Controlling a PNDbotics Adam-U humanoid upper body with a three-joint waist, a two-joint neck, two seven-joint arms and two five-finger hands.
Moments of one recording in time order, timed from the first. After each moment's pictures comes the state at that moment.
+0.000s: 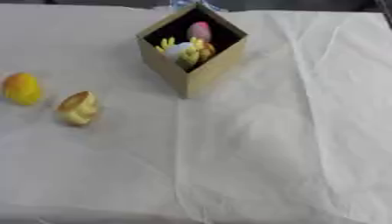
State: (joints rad) left arm -0.62 0.95 -0.13 -1.51 -0.37 -0.26 -0.23; right arm -0.79 -0.80 0.15 -1.83 0.45 -0.05 0.26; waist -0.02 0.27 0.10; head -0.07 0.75
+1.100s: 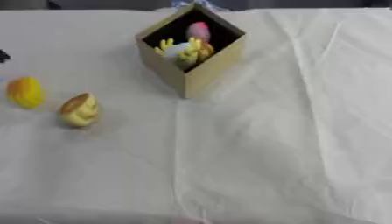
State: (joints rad) left arm -0.93 0.84 -0.38 -0.97 -0.51 -0.48 -0.62; right arm -0.77 -0.81 0.14 -1.84 0.44 -0.04 0.27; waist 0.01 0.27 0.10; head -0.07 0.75
